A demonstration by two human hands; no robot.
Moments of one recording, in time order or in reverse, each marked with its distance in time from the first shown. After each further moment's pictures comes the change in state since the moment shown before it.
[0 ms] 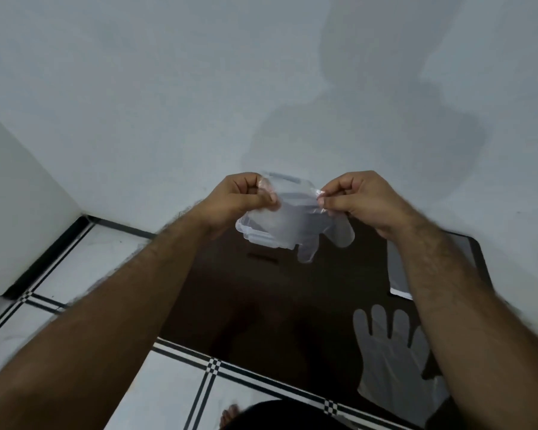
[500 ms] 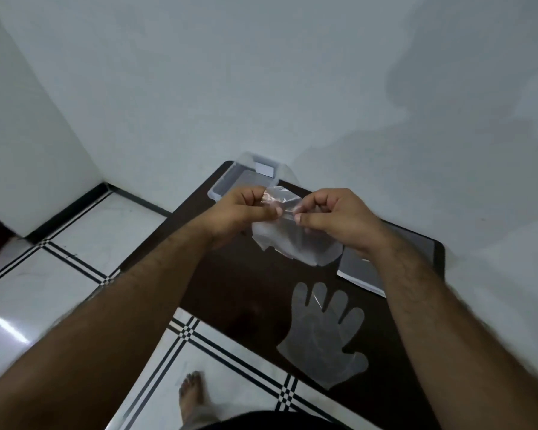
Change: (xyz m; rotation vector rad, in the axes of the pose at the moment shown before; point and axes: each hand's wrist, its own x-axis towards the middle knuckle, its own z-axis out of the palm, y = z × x) left_hand -0.059 0.000 0.208 -0.056 0.034 -0.025; right_hand -0.118 0.066 -0.098 -0.010 -0.246 -0.103
